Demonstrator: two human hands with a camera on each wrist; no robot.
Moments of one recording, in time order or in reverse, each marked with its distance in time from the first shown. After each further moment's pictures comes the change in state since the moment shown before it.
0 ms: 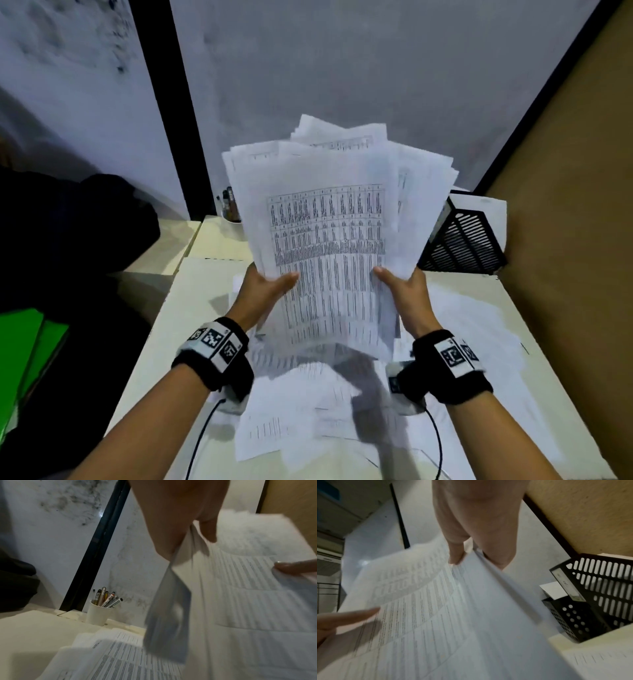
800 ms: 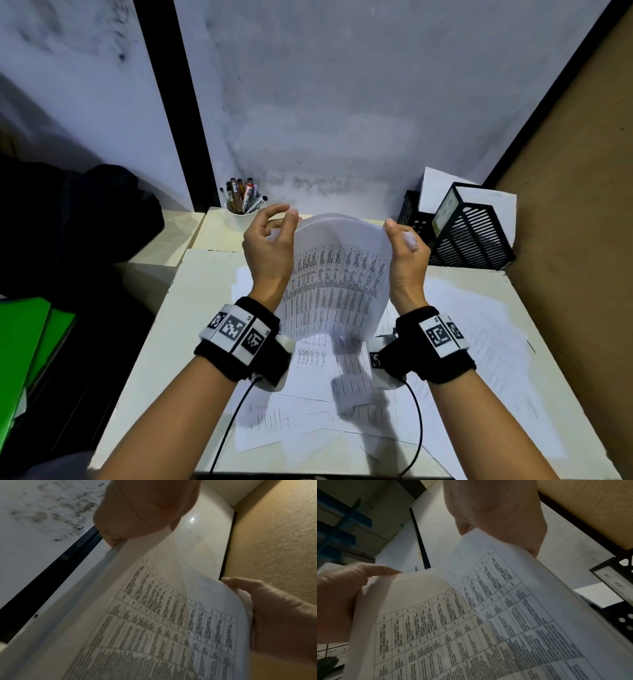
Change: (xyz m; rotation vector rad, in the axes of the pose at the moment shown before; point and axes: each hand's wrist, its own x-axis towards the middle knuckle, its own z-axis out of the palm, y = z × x) left_hand 0.006 0.053 0.034 -0.111 0.393 0.306; right_hand 0.014 -0.034 0.031 0.227 0.193 -0.144
